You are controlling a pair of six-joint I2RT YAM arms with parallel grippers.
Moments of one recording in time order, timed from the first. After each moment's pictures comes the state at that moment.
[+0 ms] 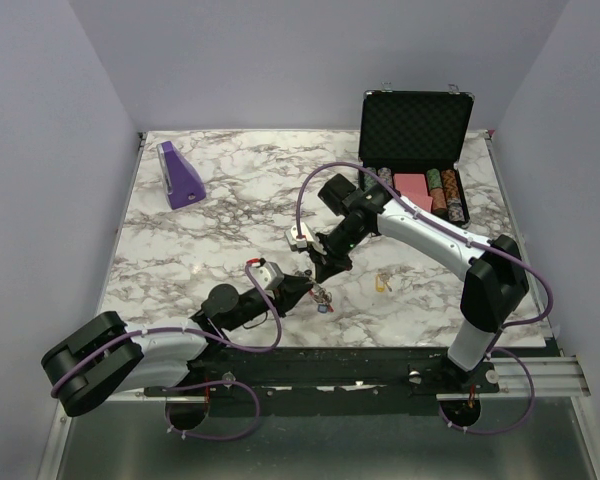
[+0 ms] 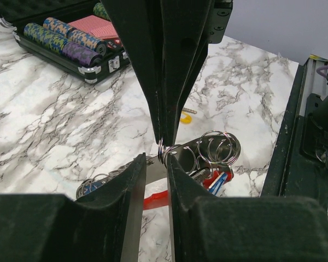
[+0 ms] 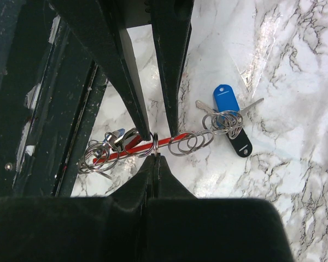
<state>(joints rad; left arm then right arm) -0.88 1.13 0.09 1.10 0.18 -0.15 0.75 1.75 1.48 -1.05 -0.77 -1.04</state>
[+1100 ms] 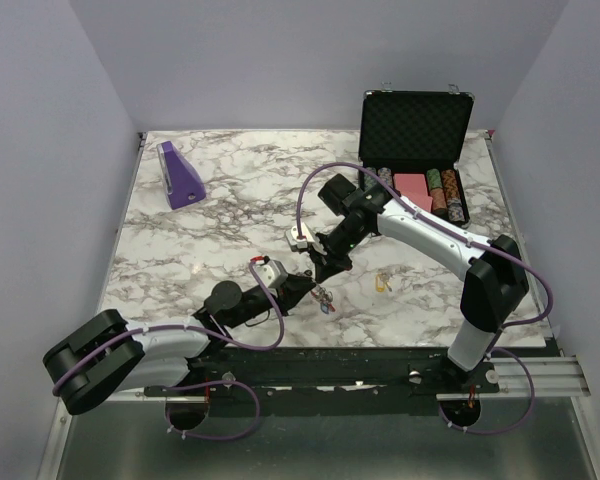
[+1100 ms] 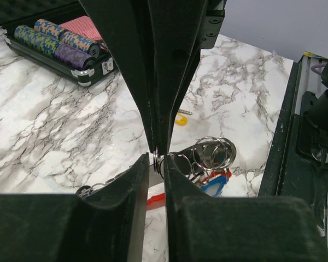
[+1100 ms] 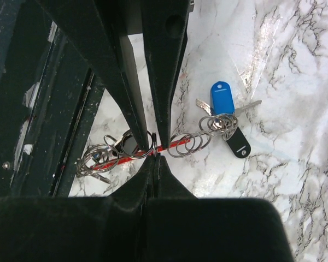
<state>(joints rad) -0.88 1.15 0.12 1.08 0.20 -0.14 0.75 1.75 1.48 -1.05 -0.77 -1.06</state>
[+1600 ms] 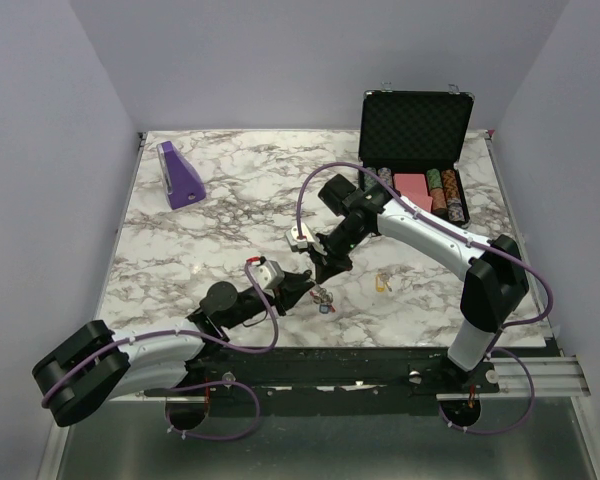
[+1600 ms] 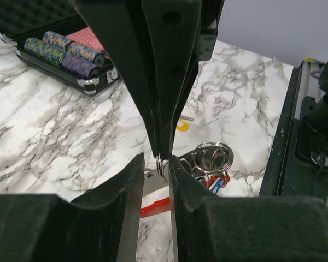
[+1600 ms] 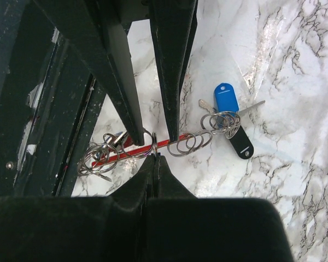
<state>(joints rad) -0.88 1.05 0.12 1.01 0.19 -0.13 0.75 1.75 1.48 -1.06 -0.78 -1.06</state>
